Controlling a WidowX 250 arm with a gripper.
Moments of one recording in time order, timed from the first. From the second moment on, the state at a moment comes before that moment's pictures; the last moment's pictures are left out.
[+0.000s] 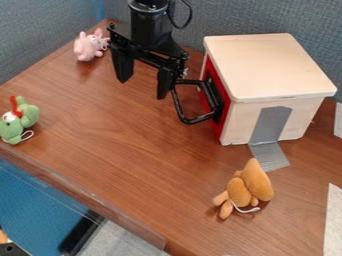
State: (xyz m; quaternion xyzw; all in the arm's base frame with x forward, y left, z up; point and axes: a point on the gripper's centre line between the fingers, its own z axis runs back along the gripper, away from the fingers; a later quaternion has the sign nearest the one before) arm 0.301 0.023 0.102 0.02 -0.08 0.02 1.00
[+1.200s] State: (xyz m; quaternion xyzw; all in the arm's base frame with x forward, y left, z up) arm 0.307 -0.154 0.016 0.01 -0.04 -0.20 0.98
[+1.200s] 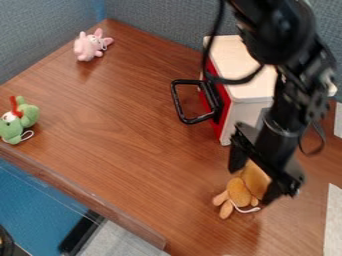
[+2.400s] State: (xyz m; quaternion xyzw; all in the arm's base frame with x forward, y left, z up) arm 0.285 -0.088 0.046 0.04 -0.05 -0.13 0.99
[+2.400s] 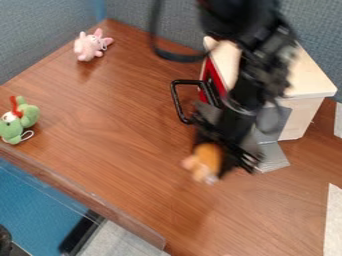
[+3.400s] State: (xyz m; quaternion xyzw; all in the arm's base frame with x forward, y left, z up) arm 0.237 0.051 -0.004 0.03 0.00 -0.08 1.00
